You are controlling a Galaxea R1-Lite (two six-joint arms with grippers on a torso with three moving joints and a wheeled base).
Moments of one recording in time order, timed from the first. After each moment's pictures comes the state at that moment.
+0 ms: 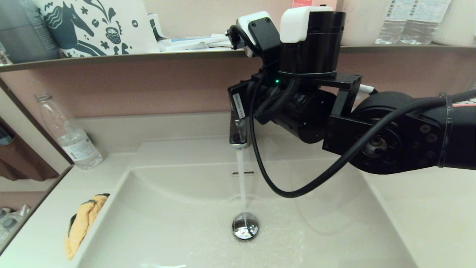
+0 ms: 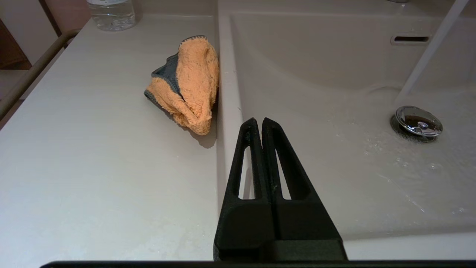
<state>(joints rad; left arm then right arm) 0.00 0.00 0.00 -0.01 -0.02 -0.04 0.86 1.99 -1.76 -0.28 -0.44 -0.21</state>
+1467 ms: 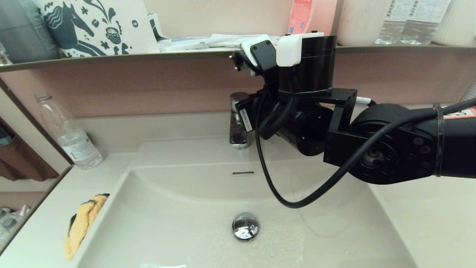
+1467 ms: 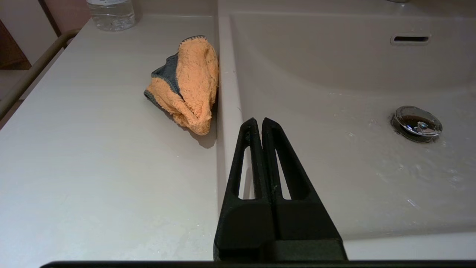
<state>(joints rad) 0.00 0.00 0.00 -0.01 -0.02 -0.04 0.85 1.98 -1.67 -0.27 -0.50 -0.22</state>
